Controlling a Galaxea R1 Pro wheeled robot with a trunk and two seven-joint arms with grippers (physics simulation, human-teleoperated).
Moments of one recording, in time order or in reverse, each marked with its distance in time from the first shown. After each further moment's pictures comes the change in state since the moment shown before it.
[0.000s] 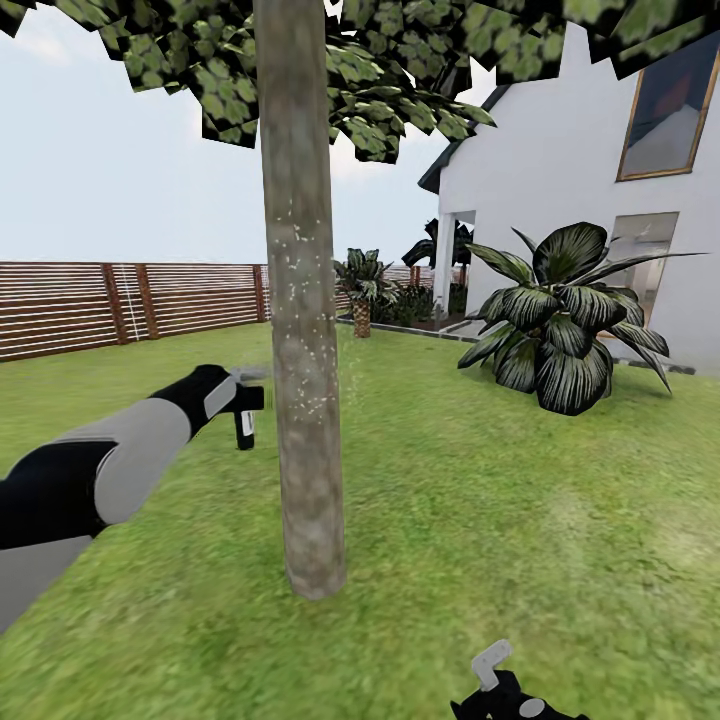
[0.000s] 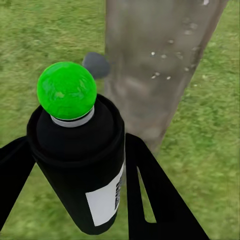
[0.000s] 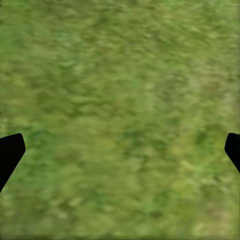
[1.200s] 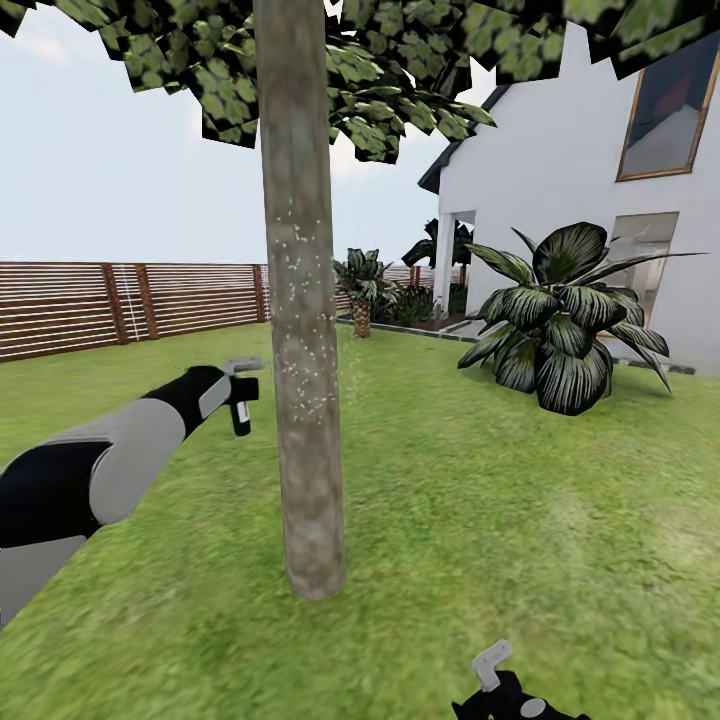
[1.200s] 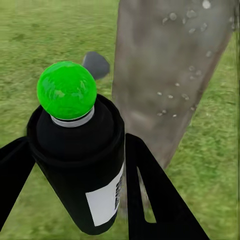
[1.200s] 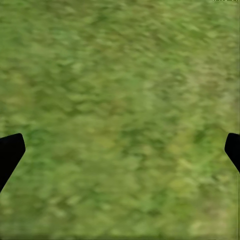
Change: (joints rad) left arm 0.001 0.017 -0.002 -0.002 0.004 -0.132 -0.001; right arm 0.000 -0.003 0.001 0.000 0.004 0.004 -0.001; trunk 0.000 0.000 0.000
